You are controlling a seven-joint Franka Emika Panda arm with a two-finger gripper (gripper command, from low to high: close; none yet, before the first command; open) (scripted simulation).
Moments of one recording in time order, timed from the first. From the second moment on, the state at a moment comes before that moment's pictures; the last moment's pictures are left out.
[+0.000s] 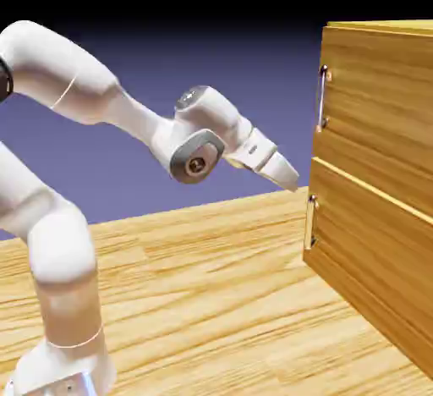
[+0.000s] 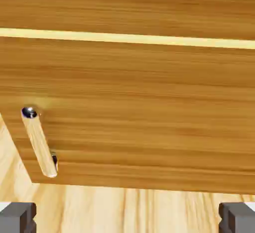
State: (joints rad) arm -0.04 -0.58 0.05 -2.78 0.12 3.03 0.66
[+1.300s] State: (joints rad) arm -0.78 -0.78 0.81 -2.33 1.81 2.97 -0.51
